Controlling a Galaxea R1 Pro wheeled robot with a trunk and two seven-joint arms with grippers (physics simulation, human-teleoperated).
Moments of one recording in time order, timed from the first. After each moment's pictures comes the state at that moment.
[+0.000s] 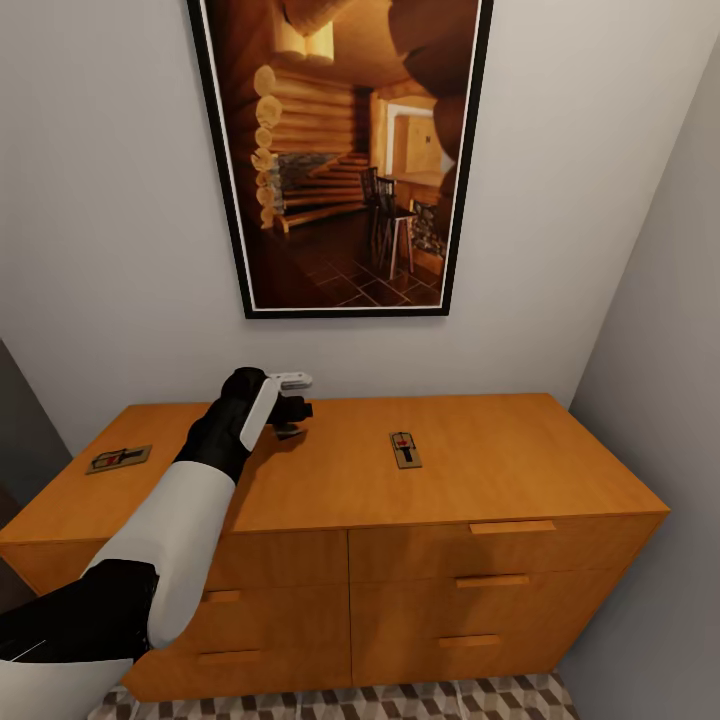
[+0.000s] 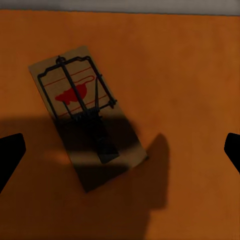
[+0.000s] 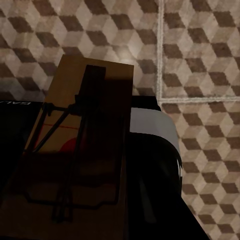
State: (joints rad) left arm -1.10 -0.14 -0.02 -0.81 0.20 1.01 0.25; right arm -0.14 0.04 0.02 -0.02 0.02 -0.18 -0.03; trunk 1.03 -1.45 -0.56
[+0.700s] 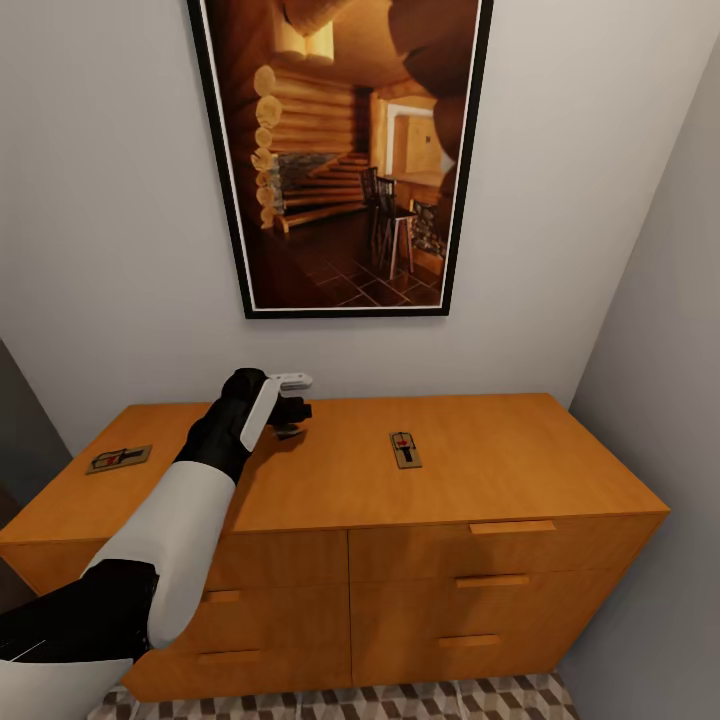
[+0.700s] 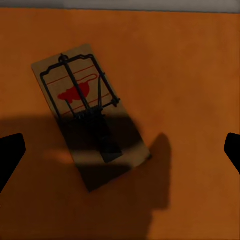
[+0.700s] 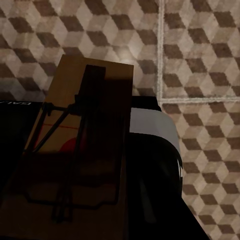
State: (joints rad) left arm -1.10 -0.14 -0.02 -0.81 0.19 1.01 0.26; right arm -0.14 0.04 0.02 -0.02 0.02 -0.18 -0.03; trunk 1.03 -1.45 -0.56
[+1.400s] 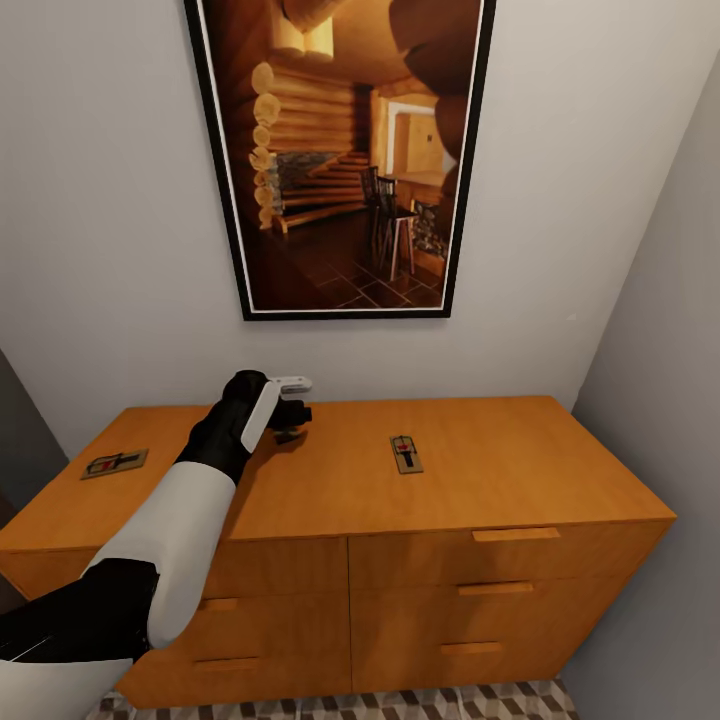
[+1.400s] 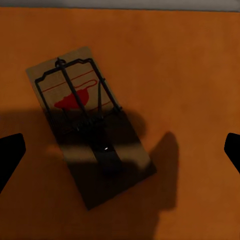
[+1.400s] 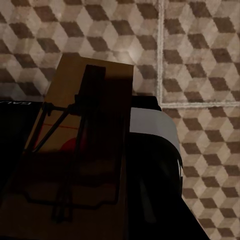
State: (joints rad) left arm -1.10 -0.14 -0.02 -0.79 0.19 1.01 0.26; right arm -0.14 0.04 0.02 -0.02 0.02 -0.18 -0.03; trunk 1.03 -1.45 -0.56
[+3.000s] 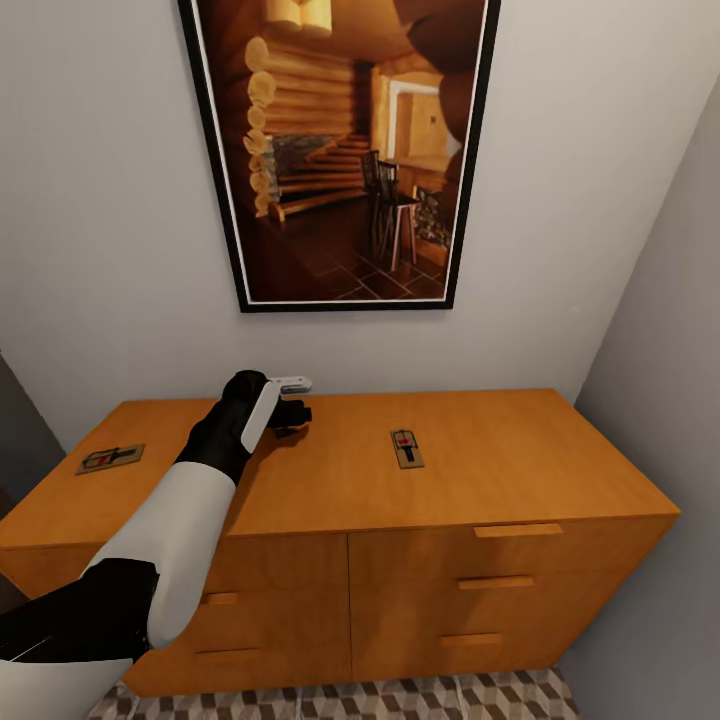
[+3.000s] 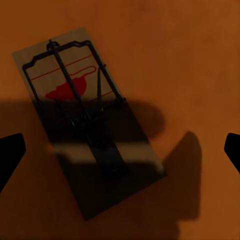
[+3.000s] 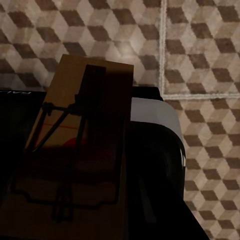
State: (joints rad) left arm -1.10 -0.14 -0.02 -0.79 0.19 1.01 0.26; right arm -0.14 0.04 0.02 -0.02 0.02 -0.19 -0.03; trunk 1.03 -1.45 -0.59
